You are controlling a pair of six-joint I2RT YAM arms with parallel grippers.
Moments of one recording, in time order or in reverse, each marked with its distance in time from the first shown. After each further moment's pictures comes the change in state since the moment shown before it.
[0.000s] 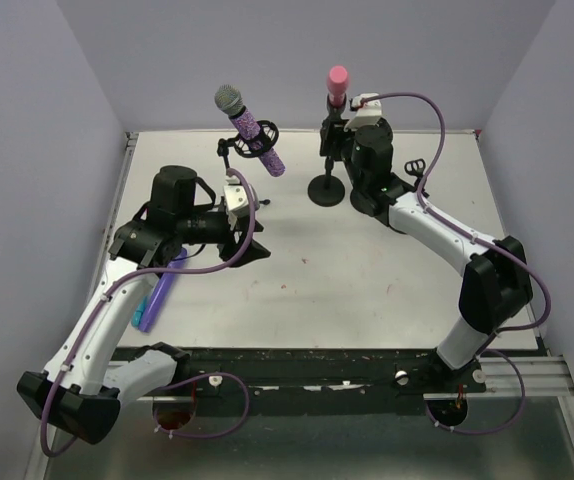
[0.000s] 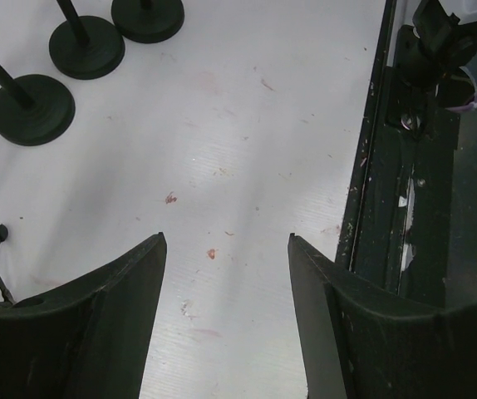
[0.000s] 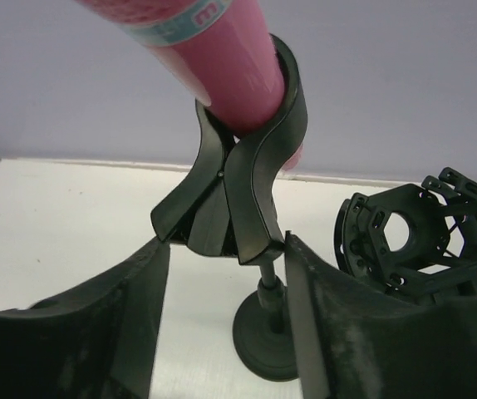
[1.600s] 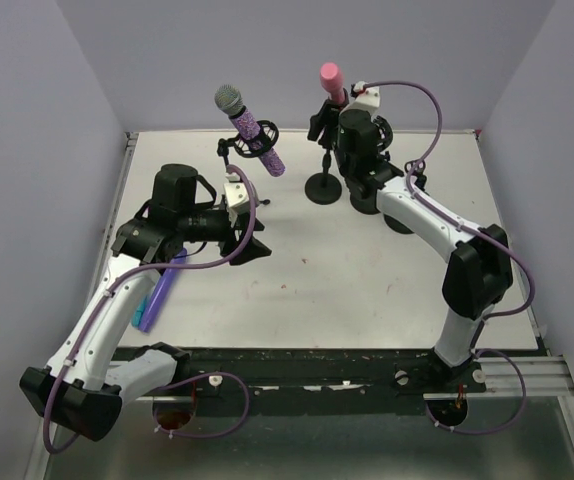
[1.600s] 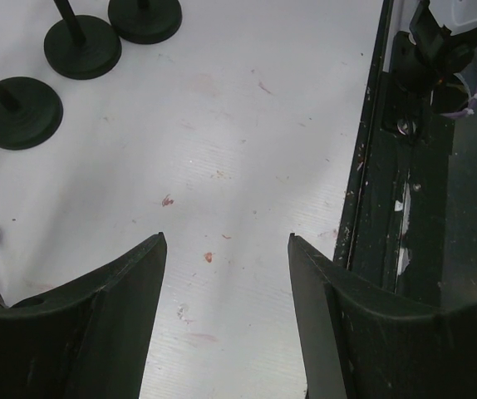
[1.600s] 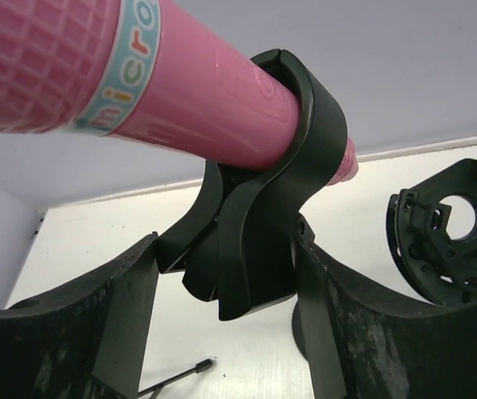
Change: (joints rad) left arm 0.011 0.011 -0.011 0.022 0.023 -0.019; right arm 0.003 0.129 0.220 -0.159 0.095 0.253
